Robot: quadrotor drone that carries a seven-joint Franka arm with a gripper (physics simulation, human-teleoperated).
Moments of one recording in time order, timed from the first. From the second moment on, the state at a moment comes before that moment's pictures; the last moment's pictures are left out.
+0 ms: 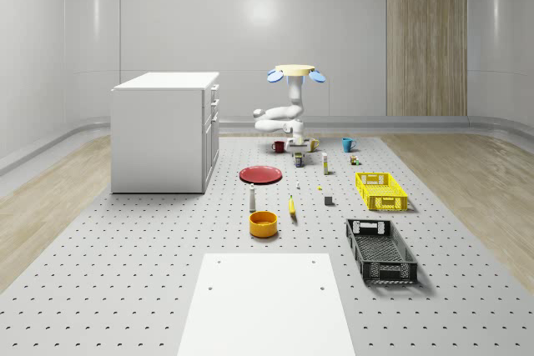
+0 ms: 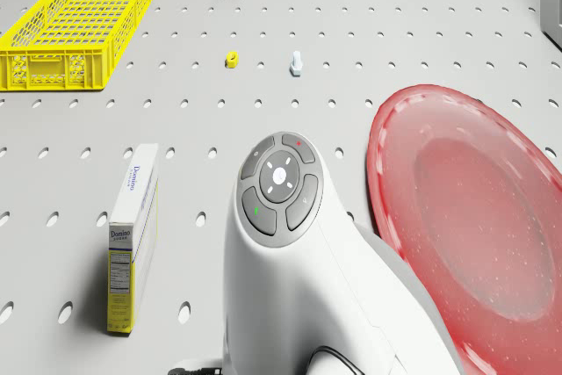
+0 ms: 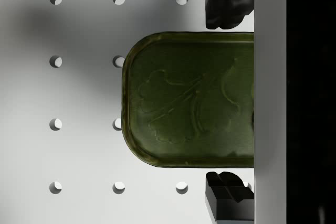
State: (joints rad) arm -1.14 -1.33 1.25 -2.84 -1.95 1.43 1.64
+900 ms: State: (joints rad) arm -1.17 -1.36 1.33 -2.84 -1.87 1.44 1.67
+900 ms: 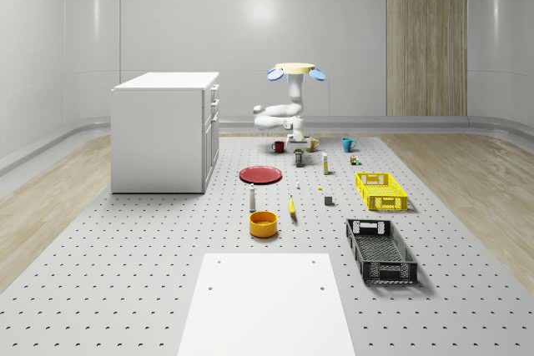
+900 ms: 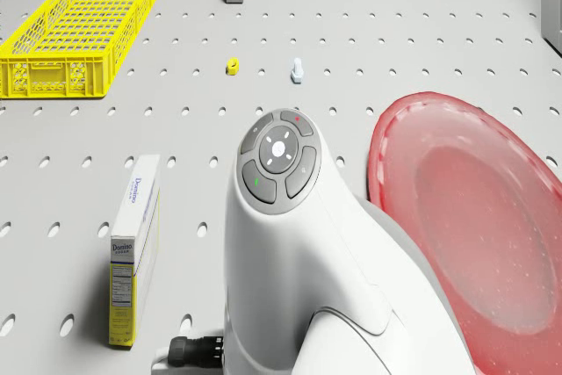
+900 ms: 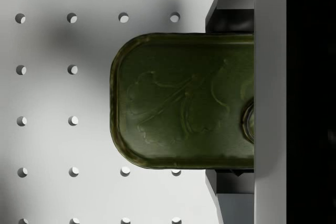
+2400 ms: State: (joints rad) arm -1.19 -1.44 1.38 -2.84 -1.80 1.50 1.70
